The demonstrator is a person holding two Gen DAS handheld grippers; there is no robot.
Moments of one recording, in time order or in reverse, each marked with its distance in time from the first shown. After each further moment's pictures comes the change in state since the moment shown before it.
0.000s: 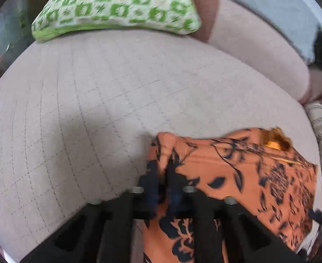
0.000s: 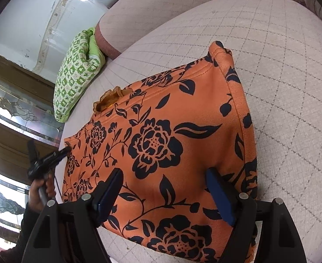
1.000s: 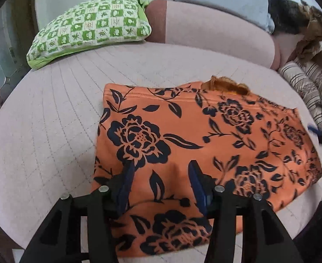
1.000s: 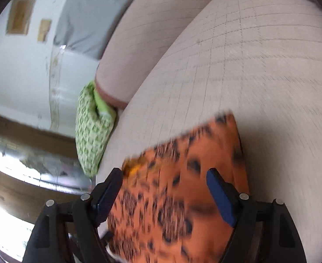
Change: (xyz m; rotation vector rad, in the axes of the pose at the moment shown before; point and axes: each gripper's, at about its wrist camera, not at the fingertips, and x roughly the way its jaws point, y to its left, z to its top) left arm -0.072 -0.061 -0.121 0.247 -0.147 -0.003; right arm -0.030 -0.022 0.040 0.252 -0.154 0.179
